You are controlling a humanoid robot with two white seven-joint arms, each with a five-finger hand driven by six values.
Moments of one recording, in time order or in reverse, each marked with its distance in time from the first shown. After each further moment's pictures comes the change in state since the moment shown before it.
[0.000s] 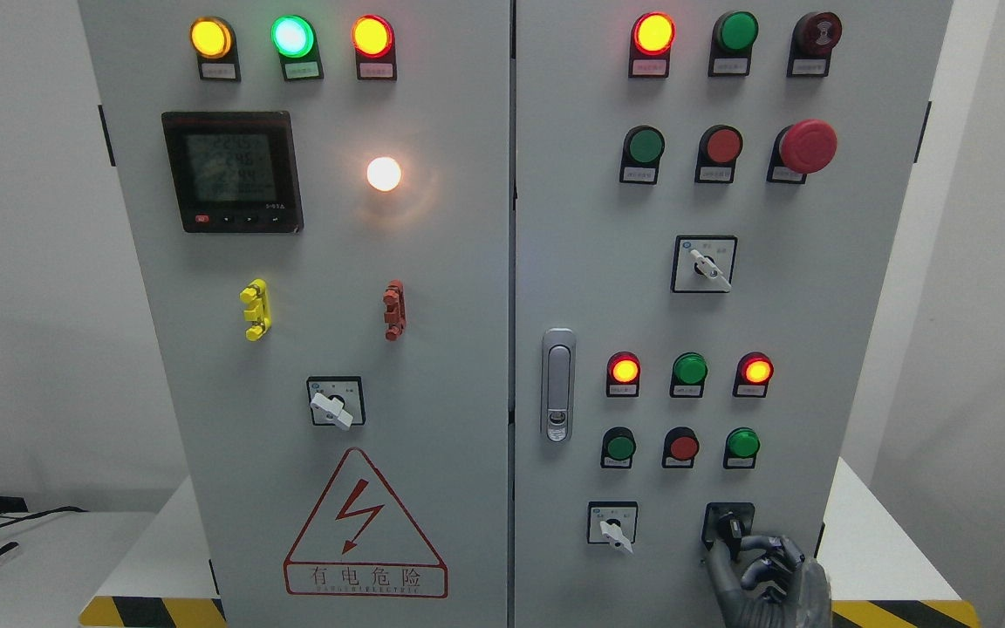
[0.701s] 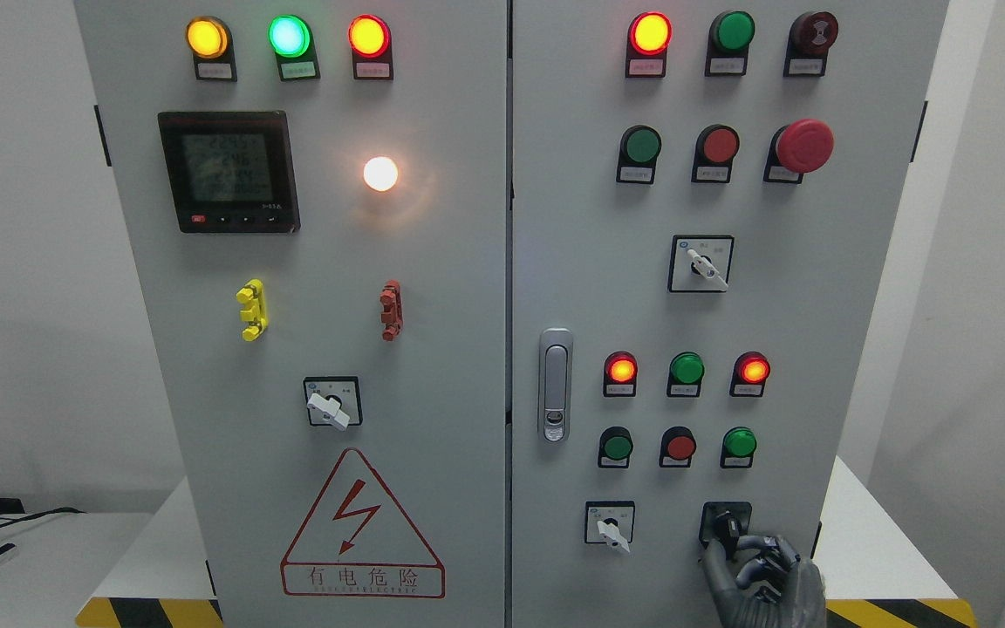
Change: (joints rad) left arm 0.000 0.000 0.000 0.000 0.000 0.000 0.000; right arm -0.005 0.000 0.017 0.000 -0.033 0.004 0.001
